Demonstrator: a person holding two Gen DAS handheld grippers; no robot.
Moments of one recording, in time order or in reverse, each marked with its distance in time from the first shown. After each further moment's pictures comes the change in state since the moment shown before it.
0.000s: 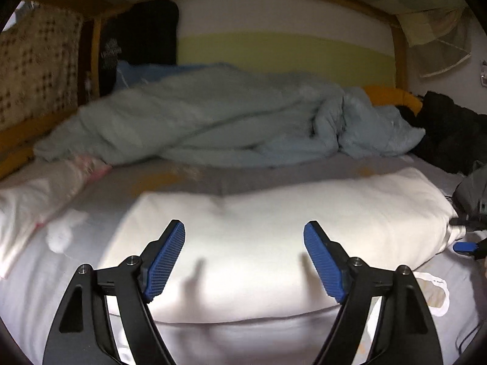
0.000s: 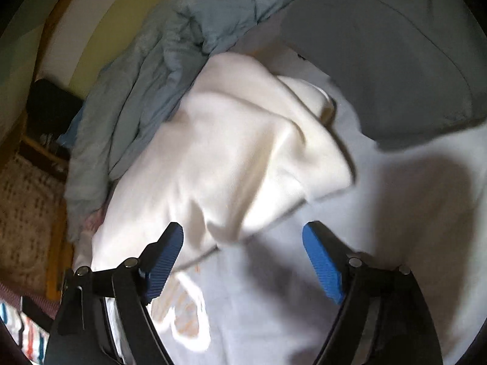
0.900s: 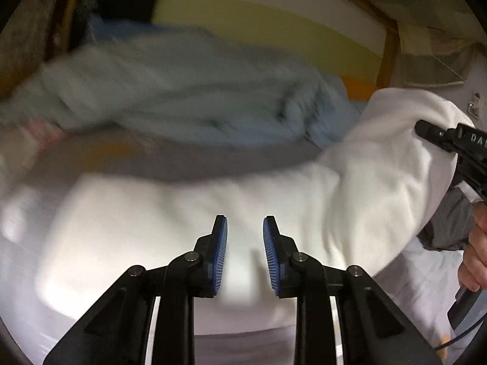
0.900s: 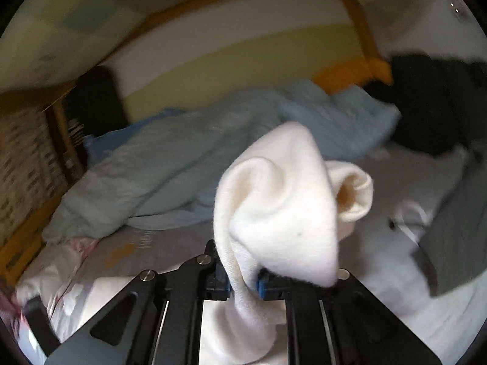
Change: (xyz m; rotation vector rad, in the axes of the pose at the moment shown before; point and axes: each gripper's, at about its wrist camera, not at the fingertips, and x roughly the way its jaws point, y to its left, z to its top) left arm 0.006 0.012 0.038 -0.096 0.121 -0.175; right arm -0.034 0.242 -0.016 -0.531 -0.470 -0.051
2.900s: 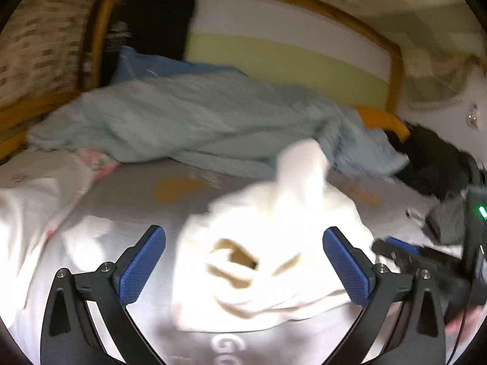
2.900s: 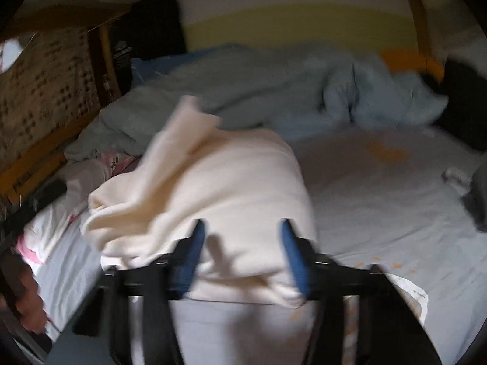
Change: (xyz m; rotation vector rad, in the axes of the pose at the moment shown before) left arm -0.063 0.096 0.000 0.045 -0.100 0.020; right arm 0.005 0.088 -0.106 -0.098 0.311 0.091
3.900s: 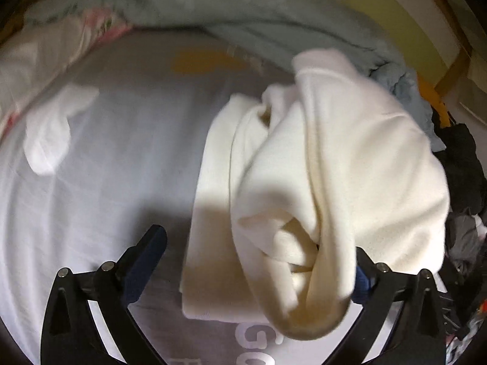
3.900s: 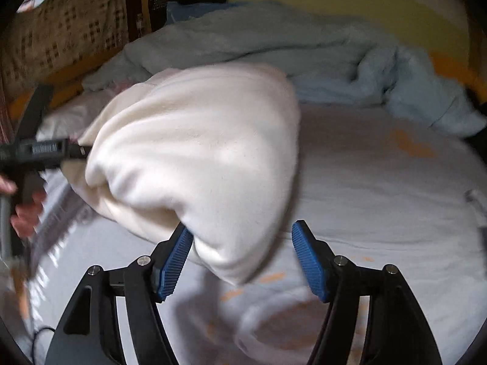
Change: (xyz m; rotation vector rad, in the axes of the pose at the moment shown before) left arm 0.099 0.068 -0.063 -0.327 0.483 0.008; right arm 0.050 -0.031 -0.027 -0.271 0.162 0.102
